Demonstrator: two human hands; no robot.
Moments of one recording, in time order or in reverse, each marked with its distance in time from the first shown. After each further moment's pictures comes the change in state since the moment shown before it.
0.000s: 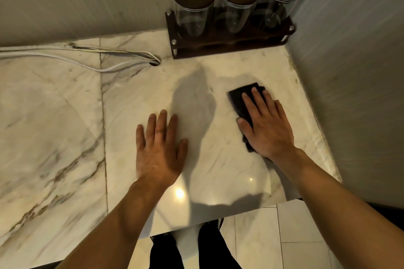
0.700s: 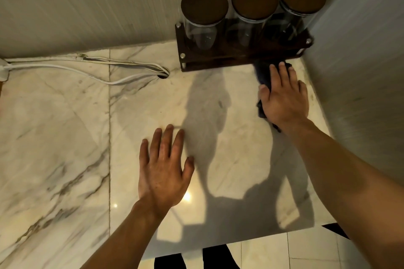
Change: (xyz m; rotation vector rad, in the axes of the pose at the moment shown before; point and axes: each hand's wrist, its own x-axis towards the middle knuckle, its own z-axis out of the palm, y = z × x) left_hand 0.003 0.004 -0.004 0.105 -0.061 -0.044; right_hand 0.107 0.028 -0.016 0.039 0.102 0.168
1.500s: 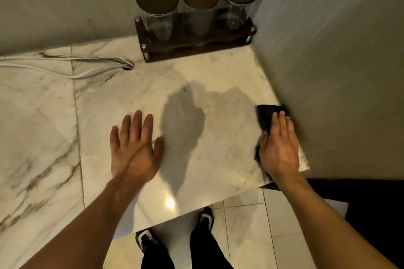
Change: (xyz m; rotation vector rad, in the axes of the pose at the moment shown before) left_hand -0.002 -0.003 0.004 -0.030 0.024 0.030; right_hand -0.181 0.058 0.013 0.066 0.122 0.261
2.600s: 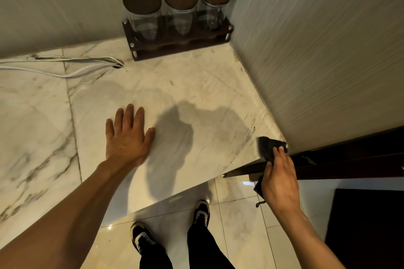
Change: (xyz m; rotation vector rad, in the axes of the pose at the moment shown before) left_hand 0.001 -0.009 -0.002 -0.062 -0.053 0.079; right_hand -0.122 0.026 -0.033 0.223 -0.129 0.283
